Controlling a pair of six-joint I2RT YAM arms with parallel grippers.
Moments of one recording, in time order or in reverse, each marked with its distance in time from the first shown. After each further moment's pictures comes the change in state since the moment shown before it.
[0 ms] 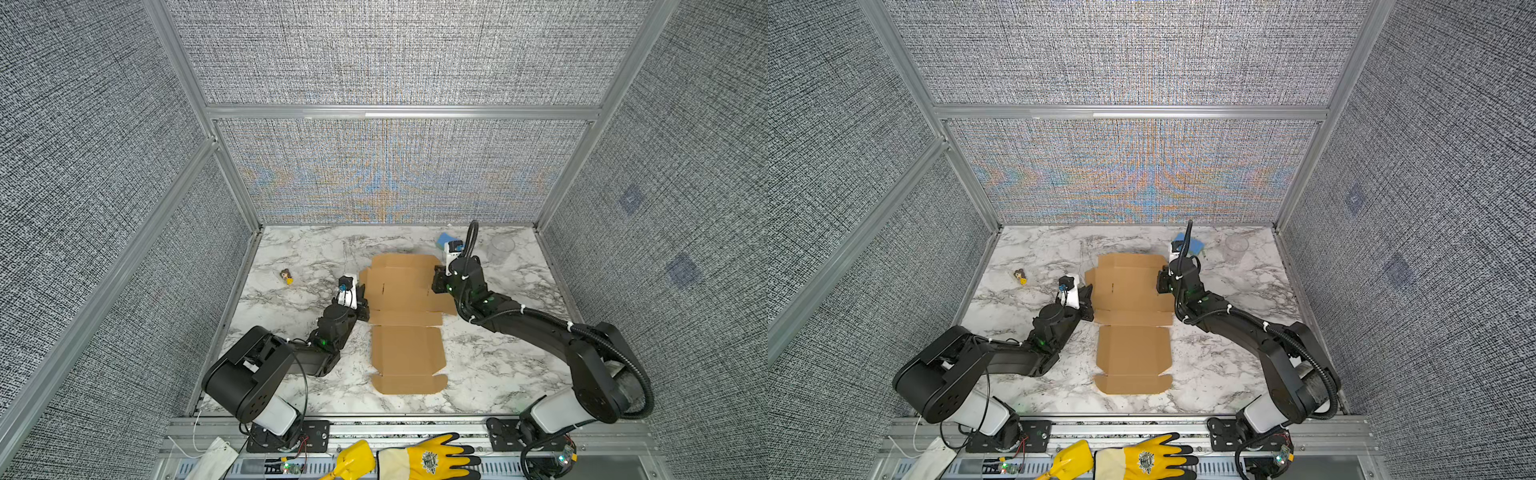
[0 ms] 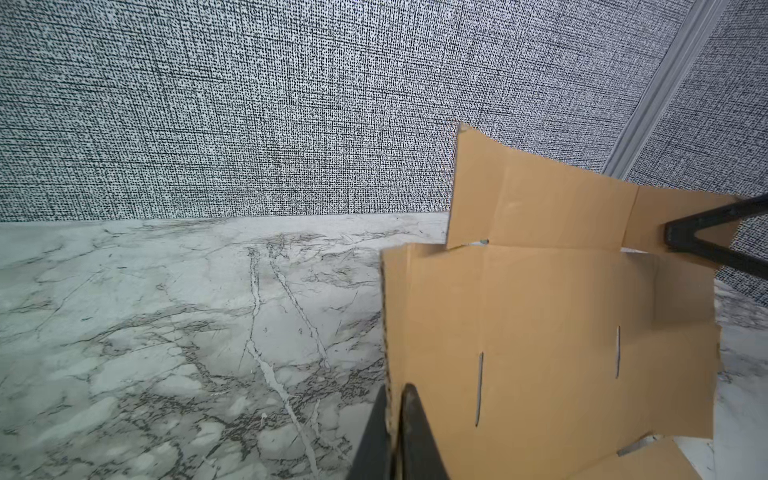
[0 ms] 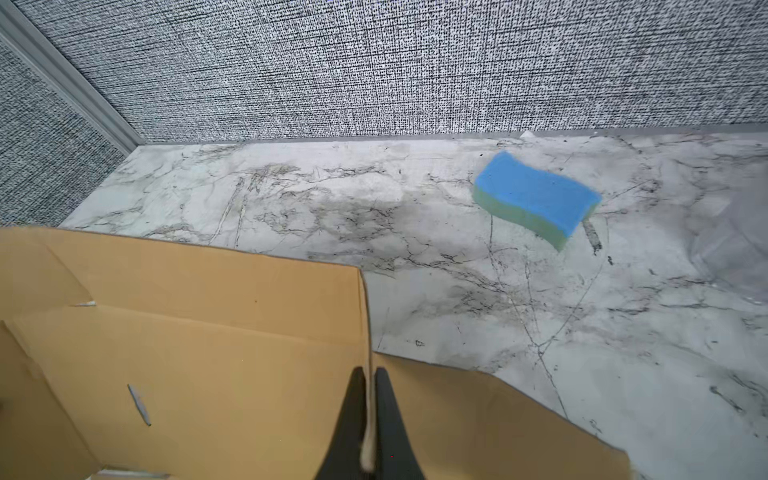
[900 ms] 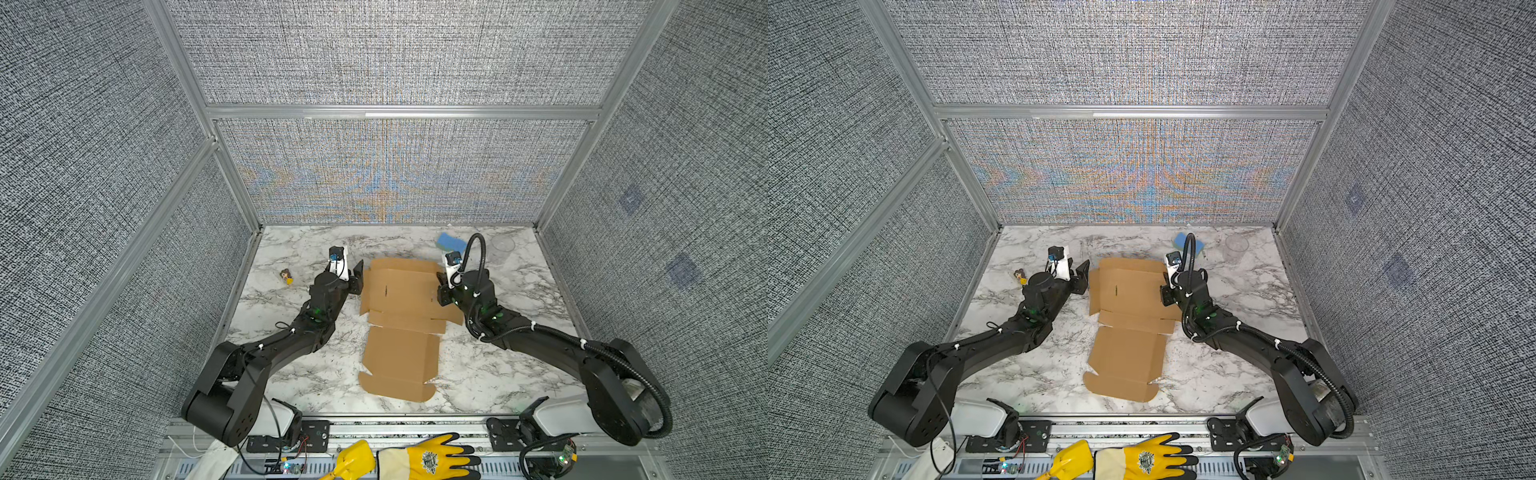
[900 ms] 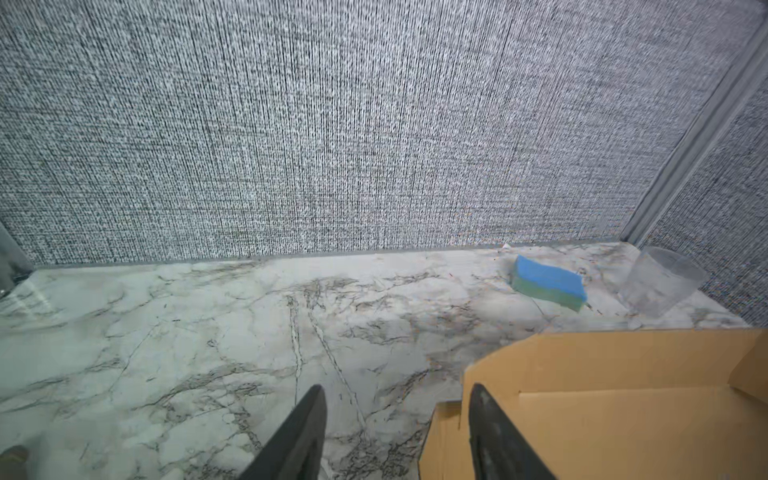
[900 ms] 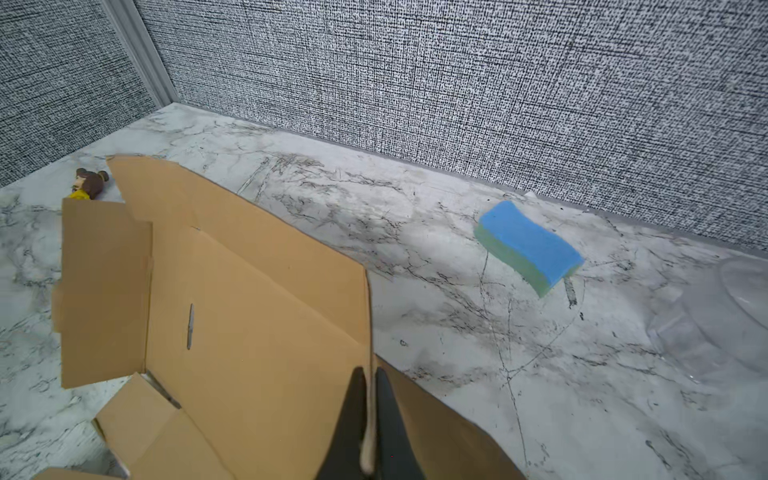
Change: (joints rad) left arm 0.144 -0.122 0.277 -0.451 0.080 0.014; right arm 0.016 -0.122 -0.175 0.152 -0.070 -0.274
